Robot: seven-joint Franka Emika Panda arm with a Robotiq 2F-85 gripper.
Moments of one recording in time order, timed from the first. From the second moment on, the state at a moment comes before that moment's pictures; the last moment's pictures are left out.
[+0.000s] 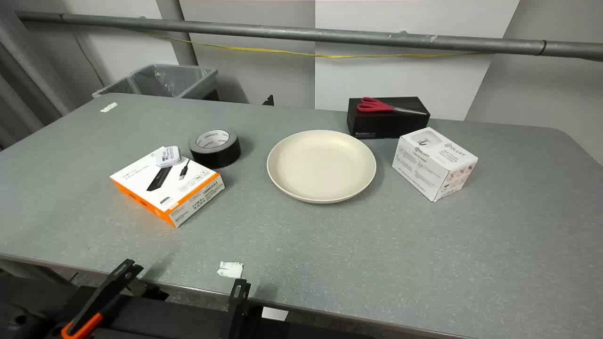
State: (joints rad) arm -0.01 -0.57 0.01 -2.26 -0.06 1.58 0.02
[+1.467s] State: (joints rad) arm 0.01 -0.23 0.06 -2.36 -0.02 2.17 0.08
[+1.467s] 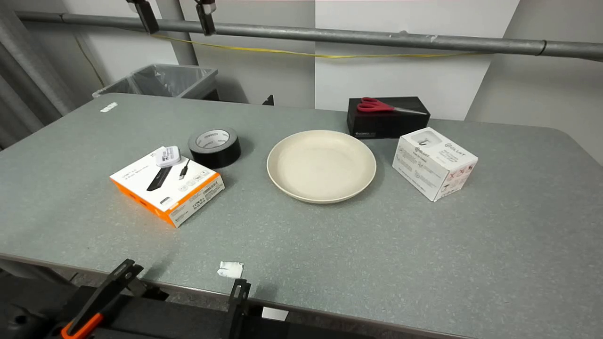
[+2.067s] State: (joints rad) arm 0.01 -0.15 0.06 -2.36 -0.01 2.22 0.13
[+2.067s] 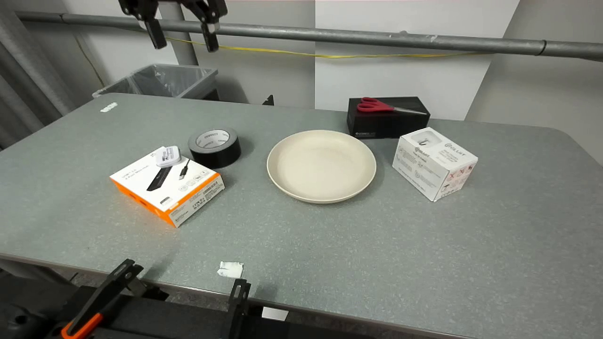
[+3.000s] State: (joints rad) arm 0.08 0.50 0.01 -2.05 -0.02 2.42 0.31
